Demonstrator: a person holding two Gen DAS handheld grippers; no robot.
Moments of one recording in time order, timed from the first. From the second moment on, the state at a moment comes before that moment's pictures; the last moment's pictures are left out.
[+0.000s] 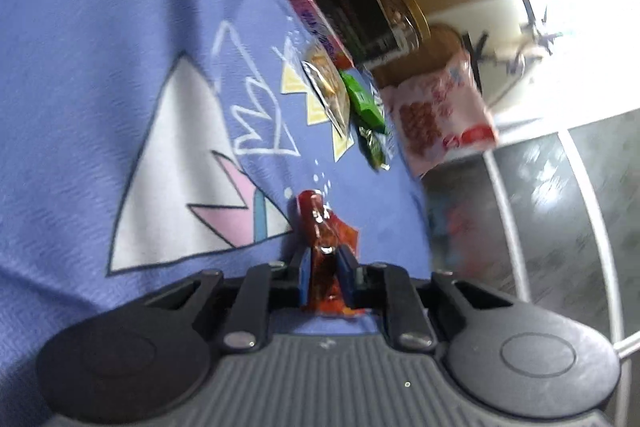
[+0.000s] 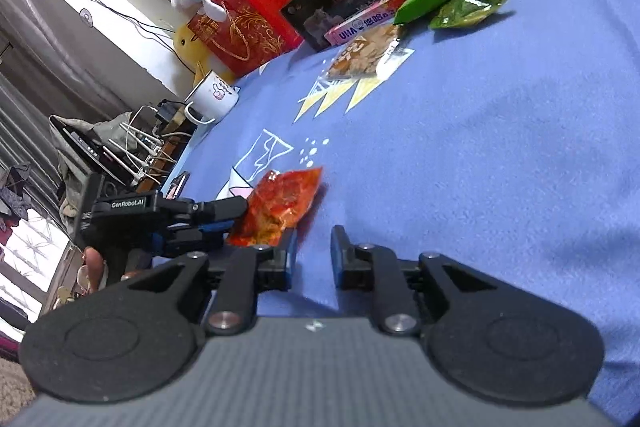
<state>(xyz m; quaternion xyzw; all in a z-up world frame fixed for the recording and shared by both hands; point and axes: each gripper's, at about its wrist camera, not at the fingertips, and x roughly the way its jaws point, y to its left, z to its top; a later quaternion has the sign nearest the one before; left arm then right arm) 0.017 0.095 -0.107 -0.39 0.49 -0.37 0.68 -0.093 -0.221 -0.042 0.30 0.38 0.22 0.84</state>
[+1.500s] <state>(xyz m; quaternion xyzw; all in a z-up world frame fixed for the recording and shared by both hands) 0.177 0.006 0.036 -0.19 0.33 -0.34 0.86 0.104 -0.255 0.044 0.31 0.22 0.22 0.90</state>
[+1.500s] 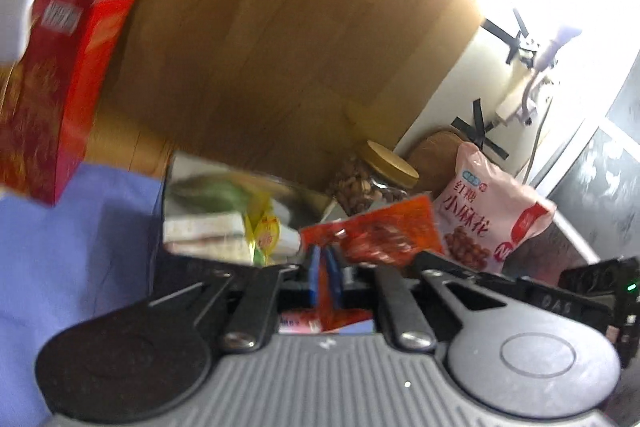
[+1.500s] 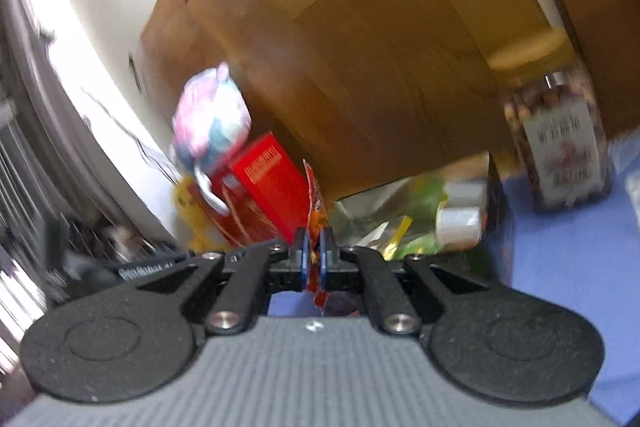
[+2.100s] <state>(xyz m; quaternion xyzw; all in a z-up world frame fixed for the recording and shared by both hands) 0.159 0.025 0.031 -0.32 0.32 -0.43 0.78 0.073 -0.284 0.018 0.52 0.20 0.29 0.78</state>
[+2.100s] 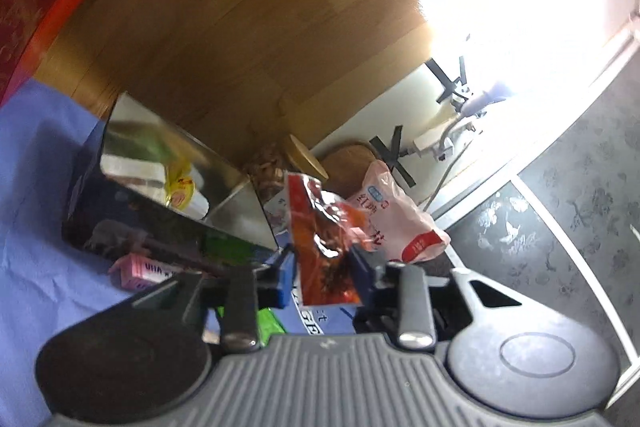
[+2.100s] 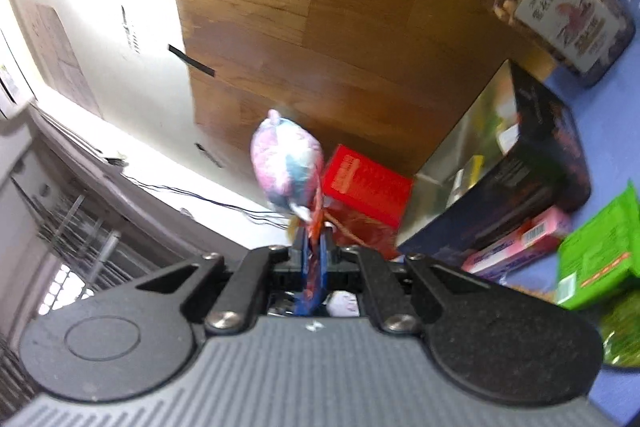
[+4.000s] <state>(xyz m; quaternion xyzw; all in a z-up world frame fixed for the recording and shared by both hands) 0.119 -0.035 0.005 0.01 0.33 -0.22 0.92 0.013 -0.293 0.008 0.25 0.23 0.04 0.94</state>
